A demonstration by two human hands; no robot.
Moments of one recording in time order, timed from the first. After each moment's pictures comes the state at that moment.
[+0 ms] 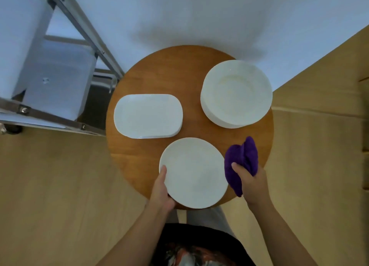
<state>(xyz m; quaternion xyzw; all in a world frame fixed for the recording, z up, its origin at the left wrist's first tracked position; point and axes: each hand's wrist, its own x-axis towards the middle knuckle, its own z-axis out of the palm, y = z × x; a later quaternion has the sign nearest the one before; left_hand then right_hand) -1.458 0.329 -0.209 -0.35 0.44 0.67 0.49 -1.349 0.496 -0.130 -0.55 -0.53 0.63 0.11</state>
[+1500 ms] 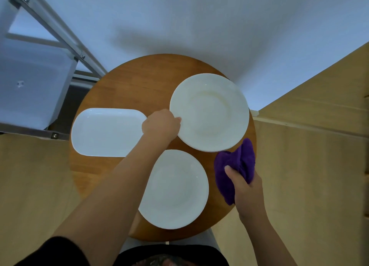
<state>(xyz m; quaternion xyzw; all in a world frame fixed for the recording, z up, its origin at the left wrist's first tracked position) -1.574 0.545 -0.174 0.15 0.95 0.02 0.28 -1.350 0.597 -0.148 -0.52 -0.50 0.68 0.12</state>
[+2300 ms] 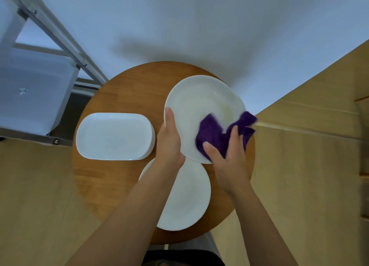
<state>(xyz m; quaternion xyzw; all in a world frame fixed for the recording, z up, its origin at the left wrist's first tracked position) -1.523 0.533 -0.130 -0.18 0.62 0.66 0.39 -1.407 0.597 -0.132 -0.46 -0.73 0.50 0.06</state>
